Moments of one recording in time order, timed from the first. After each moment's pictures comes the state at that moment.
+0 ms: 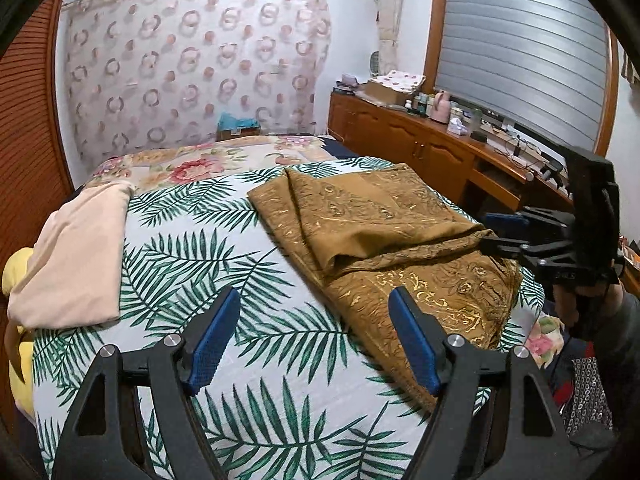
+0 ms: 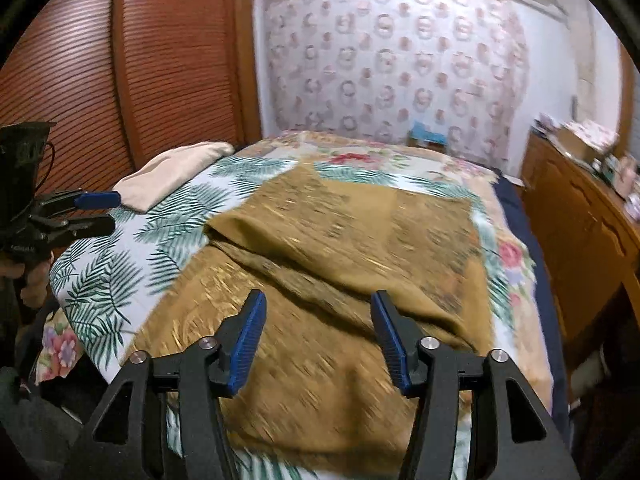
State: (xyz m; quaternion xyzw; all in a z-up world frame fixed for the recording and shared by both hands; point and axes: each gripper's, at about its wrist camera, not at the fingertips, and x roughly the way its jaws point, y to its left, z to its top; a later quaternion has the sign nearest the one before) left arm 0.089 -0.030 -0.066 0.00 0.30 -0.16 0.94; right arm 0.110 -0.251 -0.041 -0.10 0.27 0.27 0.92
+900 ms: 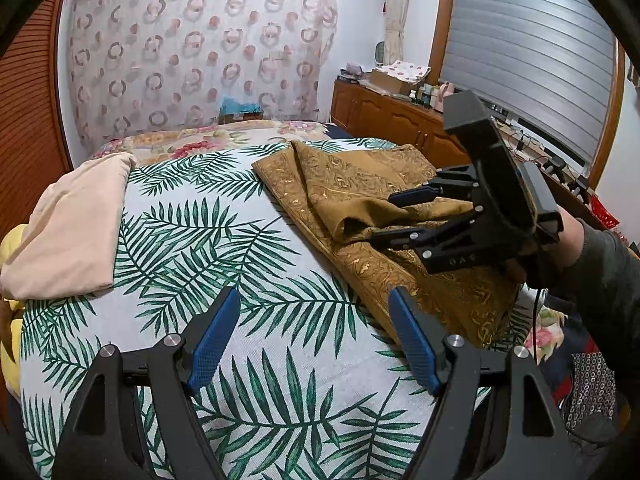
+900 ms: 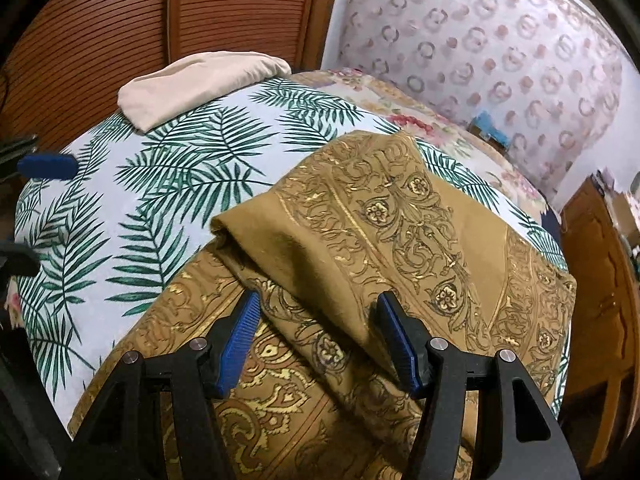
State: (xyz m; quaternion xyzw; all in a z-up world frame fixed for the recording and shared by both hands) left arm 0.084 -0.020 -0.090 -0.01 0.33 -0.16 0.93; right arm 0.205 -0.133 -0.070 -0.26 0.33 0.31 0.85
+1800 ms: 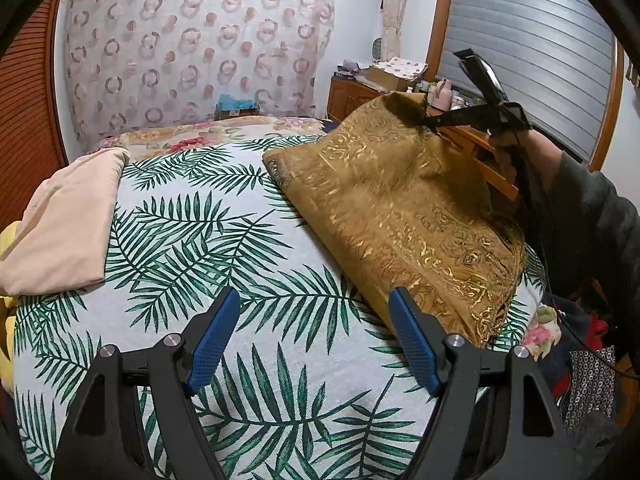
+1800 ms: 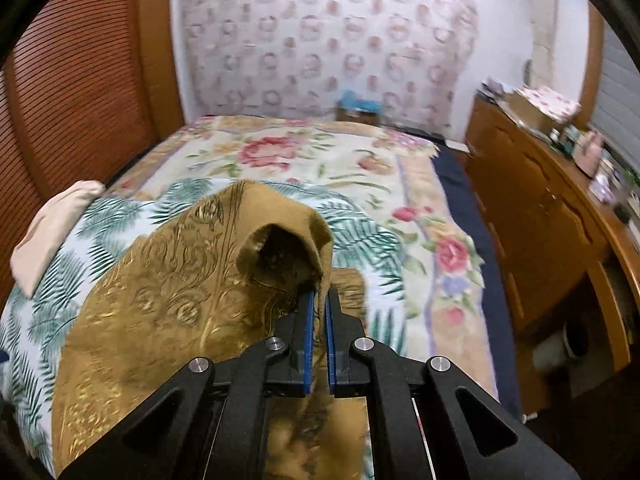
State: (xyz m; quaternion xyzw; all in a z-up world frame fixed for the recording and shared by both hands) left arm 0.082 -0.027 -0.096 -0.01 0.33 -0.17 0.93; right arm 0.312 -0.277 -0.005 -0.08 0.34 0.13 0.93
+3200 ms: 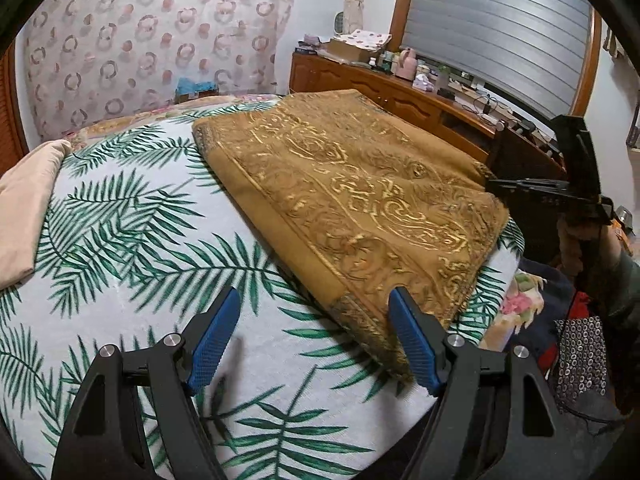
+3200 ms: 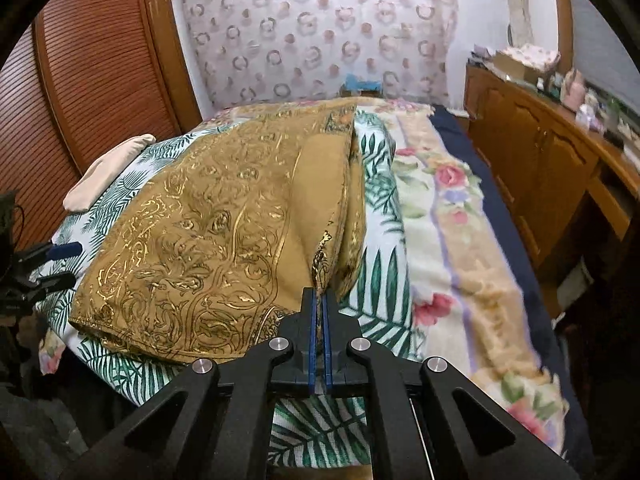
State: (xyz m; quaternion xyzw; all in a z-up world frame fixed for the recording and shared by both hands) left arm 0.077 -0.087 -0.120 0.01 0.37 -0.23 0.90; right arm 0.097 -0.348 -0.066 -0.02 0.34 0.17 0.92
